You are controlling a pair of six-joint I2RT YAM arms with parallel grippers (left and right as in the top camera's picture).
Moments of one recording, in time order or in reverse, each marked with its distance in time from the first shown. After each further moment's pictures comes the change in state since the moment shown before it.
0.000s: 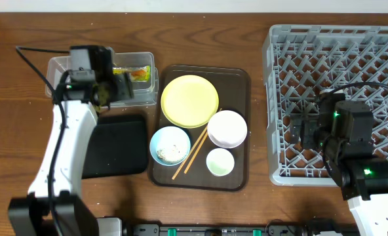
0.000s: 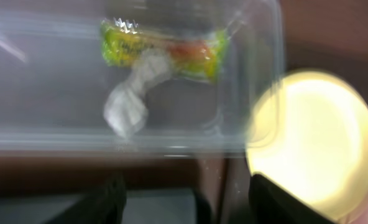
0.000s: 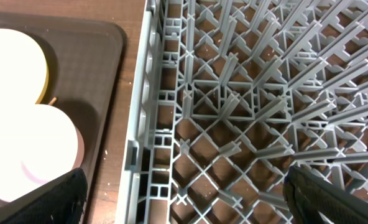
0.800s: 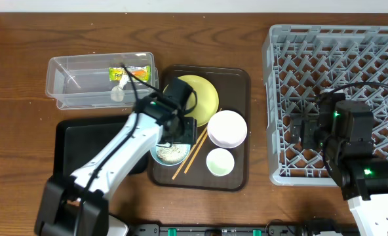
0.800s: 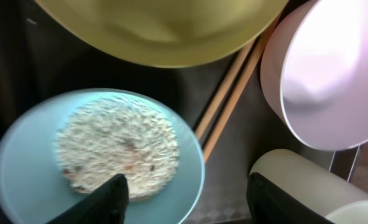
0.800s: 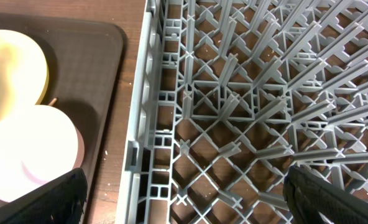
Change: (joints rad) left arm -0.526 0.093 -0.101 -0.139 0.017 -0.333; right arm 0.000 0.000 0.002 -0.001 0.000 0.000
